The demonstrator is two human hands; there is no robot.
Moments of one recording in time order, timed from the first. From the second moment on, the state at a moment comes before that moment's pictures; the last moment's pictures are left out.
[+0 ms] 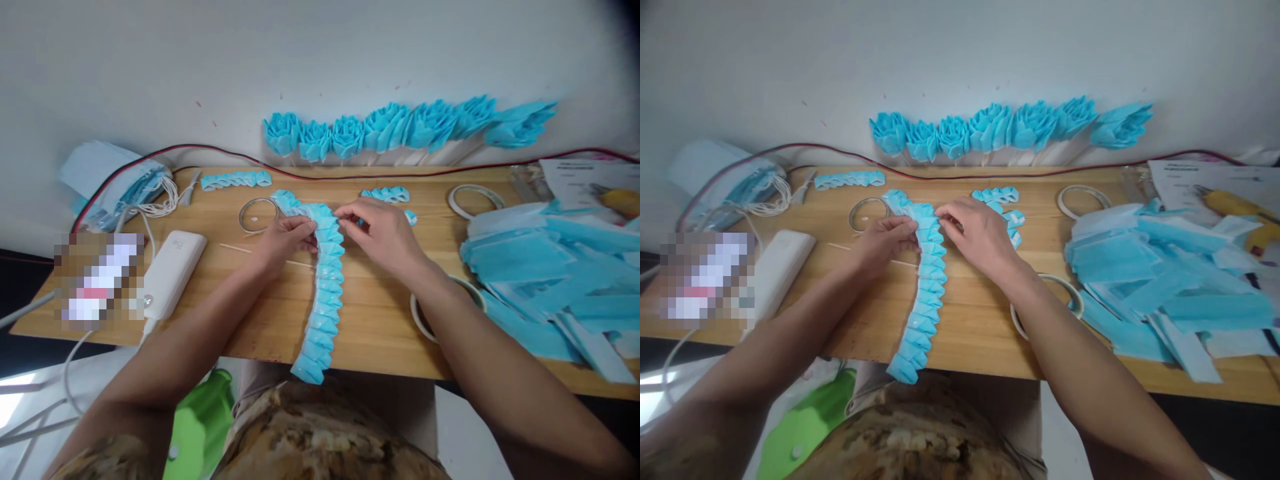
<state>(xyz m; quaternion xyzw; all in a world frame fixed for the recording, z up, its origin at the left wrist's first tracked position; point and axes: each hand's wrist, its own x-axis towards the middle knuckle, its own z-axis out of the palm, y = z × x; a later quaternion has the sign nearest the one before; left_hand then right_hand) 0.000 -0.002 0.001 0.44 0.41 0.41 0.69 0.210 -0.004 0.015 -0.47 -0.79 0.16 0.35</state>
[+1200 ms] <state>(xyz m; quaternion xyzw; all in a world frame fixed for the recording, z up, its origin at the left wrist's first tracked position) -0.001 -0.002 0.002 0.47 0.41 0.40 0.67 0.205 -0.002 0.009 -0.45 -0.60 0.50 0.43</state>
